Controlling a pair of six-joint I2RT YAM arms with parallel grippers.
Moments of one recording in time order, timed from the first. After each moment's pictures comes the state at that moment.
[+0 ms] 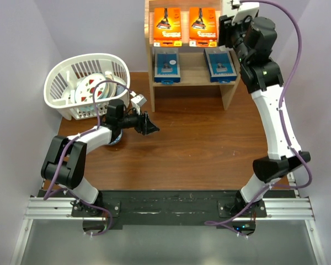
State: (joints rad) left arm -0.29 1.60 0.83 0.30 0.82 -0.18; right arm 0.30 1.68 2.18 -0.42 0.19 -0.20
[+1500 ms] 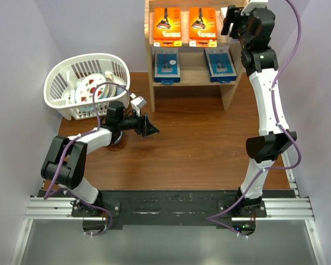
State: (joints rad) left arm -0.29 1.60 0.79 0.34 0.82 -0.18; right arm 0.15 1.94 2.40 -0.41 0.12 0.03
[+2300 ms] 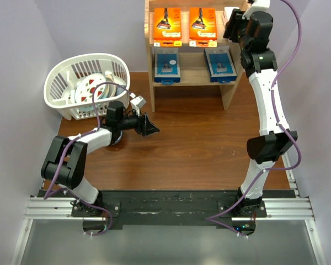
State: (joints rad) left arm -0.29 1.60 0.79 0.37 0.82 -0.19; right arm 0.14 1.93 2.34 -0.42 0.17 0.12
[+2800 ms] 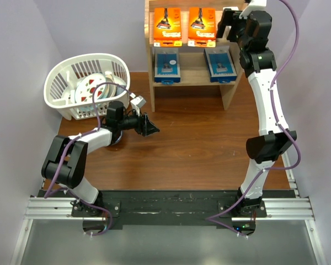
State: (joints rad) left arm -0.29 1.60 0.79 0.38 0.82 -0.20; right arm 0.15 1.93 2.35 -0.42 0.11 0.11
